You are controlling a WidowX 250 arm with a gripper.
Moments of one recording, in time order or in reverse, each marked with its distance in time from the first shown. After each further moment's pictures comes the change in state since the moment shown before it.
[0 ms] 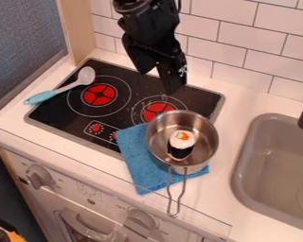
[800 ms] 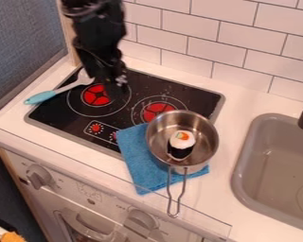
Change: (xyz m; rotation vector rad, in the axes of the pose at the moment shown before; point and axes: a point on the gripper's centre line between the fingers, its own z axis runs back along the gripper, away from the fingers) arm -0.056 0.053 0.010 0.066 0.139 -0.062
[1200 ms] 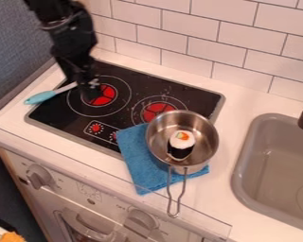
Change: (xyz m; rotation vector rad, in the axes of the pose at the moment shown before) arm -0.024 0.053 -0.033 0.010 0.005 0.050
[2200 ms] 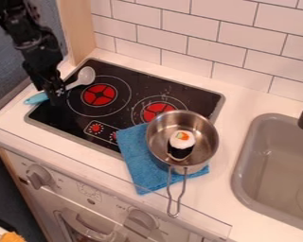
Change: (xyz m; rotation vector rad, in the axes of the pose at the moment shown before) arm -0.034 0.076 -0.054 0.037 0.086 0.046
